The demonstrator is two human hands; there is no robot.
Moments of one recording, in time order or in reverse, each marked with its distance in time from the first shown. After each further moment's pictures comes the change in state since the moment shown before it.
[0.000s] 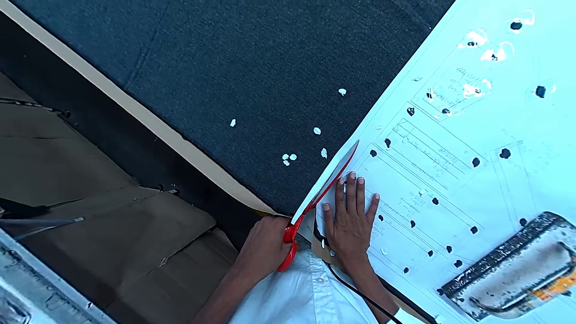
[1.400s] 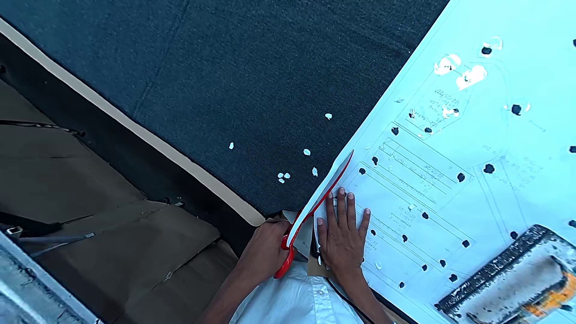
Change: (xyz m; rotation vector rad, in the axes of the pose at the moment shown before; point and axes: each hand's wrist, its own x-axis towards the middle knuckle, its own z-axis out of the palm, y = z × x) left_hand 0.018 0.010 -0.019 -0.035 -0.090 -0.016; right_hand 0.000 -0.003 0.002 -0.032 -0.038 0.023
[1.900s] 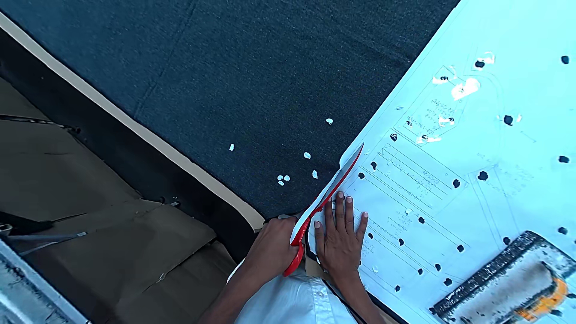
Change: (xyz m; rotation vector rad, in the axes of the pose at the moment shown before) left_hand 0.002 0.040 -0.019 0.052 -0.043 -0.042; right_hand 0.002 0.000 -0.001 -0.020 0.019 -0.007
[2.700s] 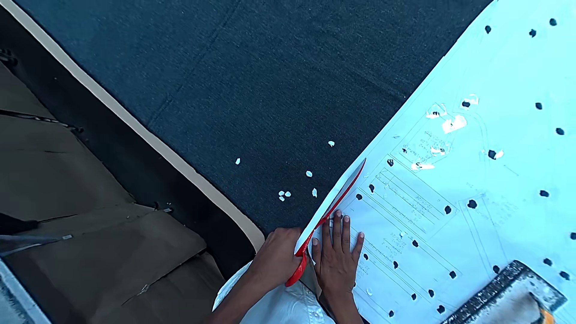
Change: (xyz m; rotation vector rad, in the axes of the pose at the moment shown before) left_hand 0.012 0.009 -0.009 -0.076 -0.044 0.041; right_hand 0.005 0.000 -0.002 -0.062 0.044 -0.029
